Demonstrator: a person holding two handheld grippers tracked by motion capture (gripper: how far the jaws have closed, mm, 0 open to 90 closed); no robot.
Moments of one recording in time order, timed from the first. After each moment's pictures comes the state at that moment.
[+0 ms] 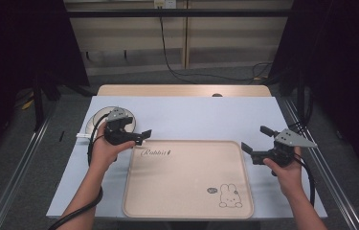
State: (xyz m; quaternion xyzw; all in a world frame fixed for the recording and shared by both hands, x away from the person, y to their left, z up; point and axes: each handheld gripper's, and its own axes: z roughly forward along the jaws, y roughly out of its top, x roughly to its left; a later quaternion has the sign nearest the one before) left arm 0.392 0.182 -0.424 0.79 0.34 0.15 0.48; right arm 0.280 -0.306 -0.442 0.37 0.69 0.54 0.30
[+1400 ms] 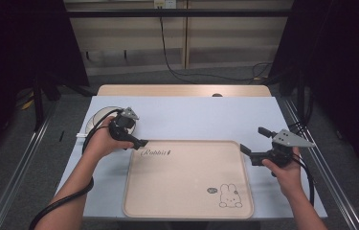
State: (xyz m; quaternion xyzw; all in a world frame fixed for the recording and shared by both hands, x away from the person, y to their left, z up) left arm 0.406 0.170 -0.419 0.90 0.27 0.10 0.31; right arm 0.281 -0.304 -0.443 0.36 0.71 0.54 0.29
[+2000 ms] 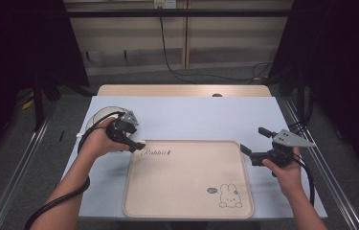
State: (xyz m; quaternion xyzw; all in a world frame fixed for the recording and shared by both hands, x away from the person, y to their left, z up) left arm 0.401 0.177 -0.416 0.93 0.20 0.08 0.29; right arm 0.280 -0.305 -0.444 0.37 0.71 0.53 0.29
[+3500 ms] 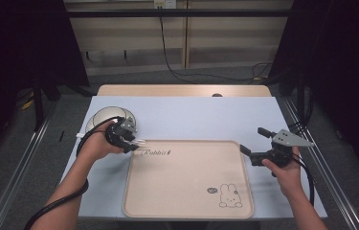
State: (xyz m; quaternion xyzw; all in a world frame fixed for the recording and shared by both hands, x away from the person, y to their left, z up) left arm 0.399 0.185 -0.428 0.95 0.15 0.11 0.23; right arm 0.281 -0.305 -0.445 0.37 0.71 0.53 0.29
